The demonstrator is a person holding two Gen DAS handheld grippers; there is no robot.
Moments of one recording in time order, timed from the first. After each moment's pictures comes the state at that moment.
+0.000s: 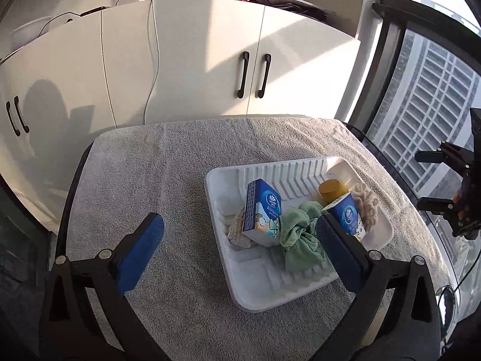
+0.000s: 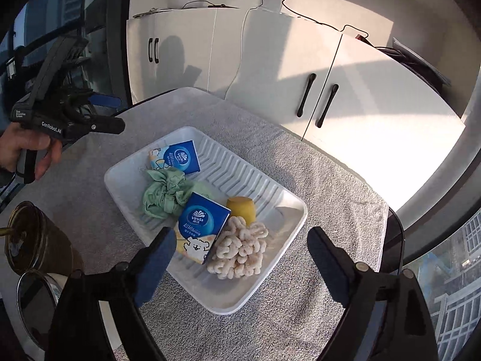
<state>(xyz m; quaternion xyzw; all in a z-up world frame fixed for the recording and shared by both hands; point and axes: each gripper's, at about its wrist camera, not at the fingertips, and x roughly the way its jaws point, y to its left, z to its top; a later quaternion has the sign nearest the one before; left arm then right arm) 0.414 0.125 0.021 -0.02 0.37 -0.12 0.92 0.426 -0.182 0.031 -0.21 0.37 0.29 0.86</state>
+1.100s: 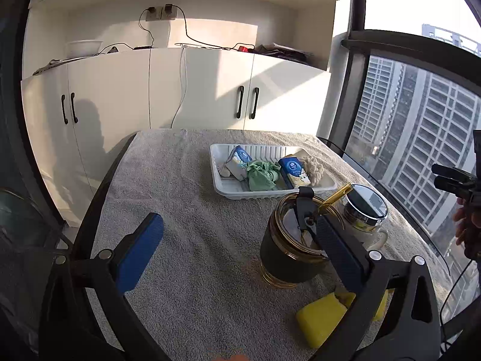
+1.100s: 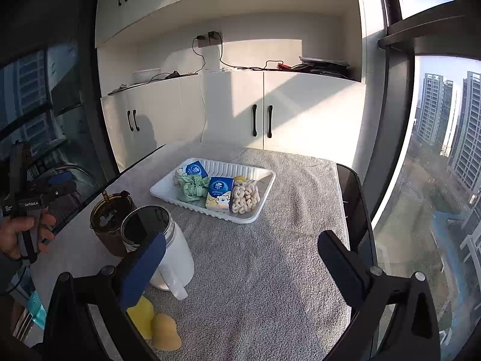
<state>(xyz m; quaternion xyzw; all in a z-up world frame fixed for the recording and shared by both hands) 0.169 0.119 0.027 -0.04 0.27 -0.10 0.96 0.210 -0.272 0.056 -0.04 0.30 0.21 0.93</state>
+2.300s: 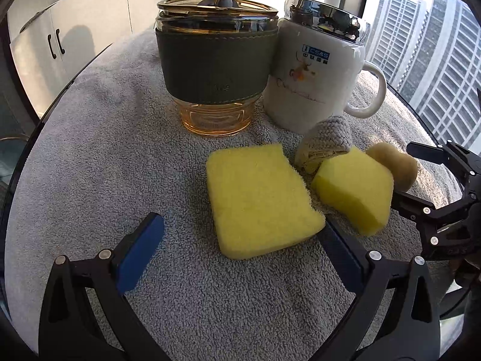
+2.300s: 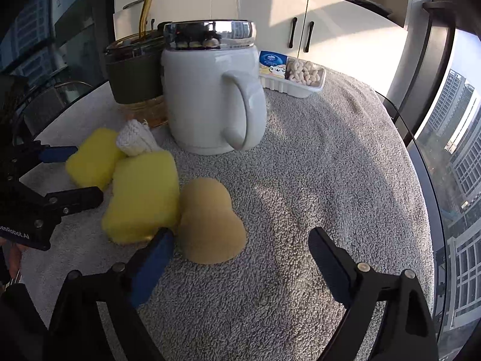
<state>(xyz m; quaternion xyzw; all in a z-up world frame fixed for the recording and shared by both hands) 0.136 0.010 -0.085 -0.01 0.45 -0.06 0.89 0.148 -0.194 -0.086 -0.14 0.42 0.21 0.87</state>
